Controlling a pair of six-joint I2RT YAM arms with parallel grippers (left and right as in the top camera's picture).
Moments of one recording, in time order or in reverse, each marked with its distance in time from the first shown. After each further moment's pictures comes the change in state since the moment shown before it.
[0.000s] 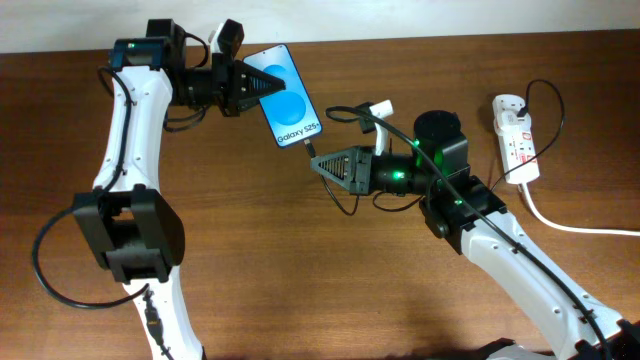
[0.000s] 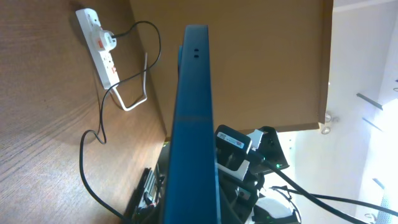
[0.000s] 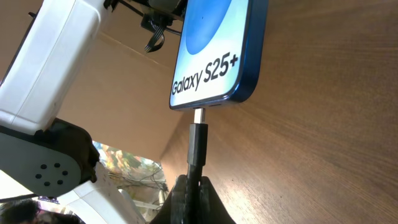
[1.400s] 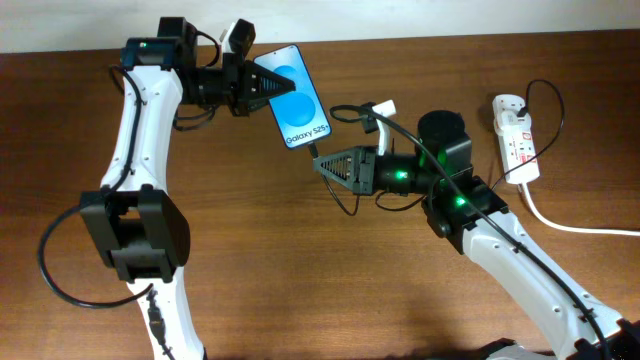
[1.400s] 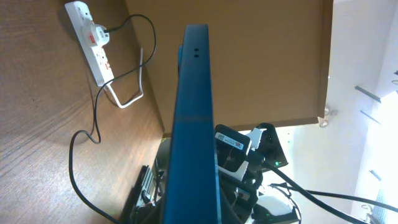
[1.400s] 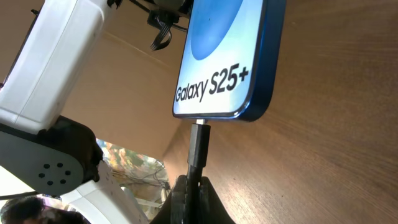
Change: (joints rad) left arm -0.042 0.000 0.000 0.018 0.006 -0.020; right arm -0.022 0.001 -0.010 0.026 -0.026 0.004
